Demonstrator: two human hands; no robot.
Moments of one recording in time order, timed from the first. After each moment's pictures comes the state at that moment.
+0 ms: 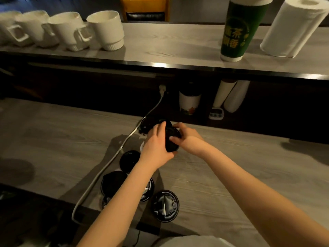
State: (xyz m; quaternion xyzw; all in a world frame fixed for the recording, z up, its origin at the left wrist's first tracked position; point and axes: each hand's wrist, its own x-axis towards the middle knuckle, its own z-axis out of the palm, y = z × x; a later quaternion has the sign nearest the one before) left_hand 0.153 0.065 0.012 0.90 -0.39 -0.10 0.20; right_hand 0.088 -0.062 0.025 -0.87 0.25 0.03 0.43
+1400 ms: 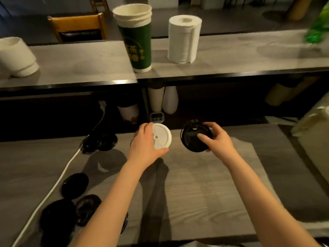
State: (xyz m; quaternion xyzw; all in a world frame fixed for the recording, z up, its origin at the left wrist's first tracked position) left_hand 0.044 -0.051 0.061 0.86 -0.45 -0.14 0.22; right_hand -0.134 -0.191 0.045 -0.70 0.46 -0.23 0.50
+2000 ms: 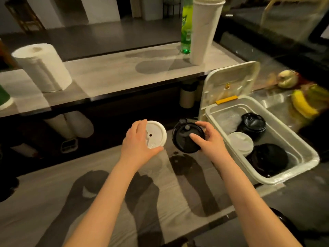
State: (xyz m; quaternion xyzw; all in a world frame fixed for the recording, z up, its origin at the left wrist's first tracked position) left_hand -0.195 -0.244 0.097 0.78 -0.58 -0.12 0.23; right_hand -0.397 -0.328 0.069 -0.62 0.48 -0.37 0.50
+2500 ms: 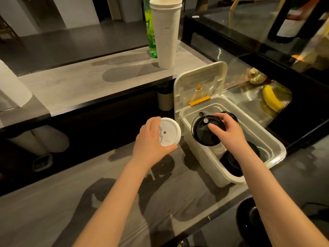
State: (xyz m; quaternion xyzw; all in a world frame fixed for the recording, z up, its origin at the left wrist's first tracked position) left_hand -0.290 -0.305 0.108 0.71 -0.65 -0.13 0.26; right_hand -0.513 -0.378 0.094 -0.61 0.55 -0.38 0.41
